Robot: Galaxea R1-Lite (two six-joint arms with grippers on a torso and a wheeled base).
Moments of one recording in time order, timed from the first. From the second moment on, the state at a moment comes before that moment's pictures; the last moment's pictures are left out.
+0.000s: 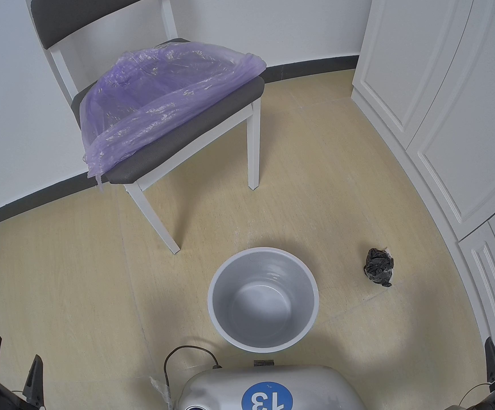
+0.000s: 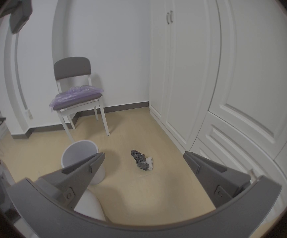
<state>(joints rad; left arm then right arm) 0.00 0.02 -0.02 -0.01 0.00 0.00 0.00 0.02 -0.02 -0.01 -0.02 -0.06</state>
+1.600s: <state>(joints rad) -0.13 0.35 -0.69 0.26 0.17 0.18 -0.01 0.33 -0.56 0.10 0.05 -0.12</state>
